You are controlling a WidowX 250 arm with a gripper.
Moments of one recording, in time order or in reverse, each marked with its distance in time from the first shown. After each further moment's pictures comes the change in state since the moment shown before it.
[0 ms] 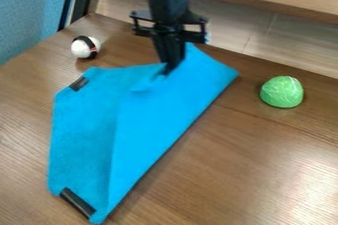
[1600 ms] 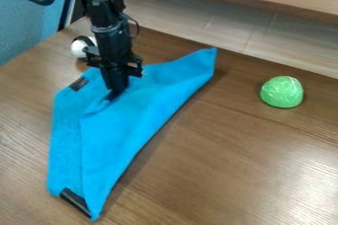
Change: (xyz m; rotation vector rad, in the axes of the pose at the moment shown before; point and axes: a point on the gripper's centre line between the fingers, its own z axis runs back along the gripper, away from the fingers) arm -0.007 0.104 -0.068 0.081 0.055 0.011
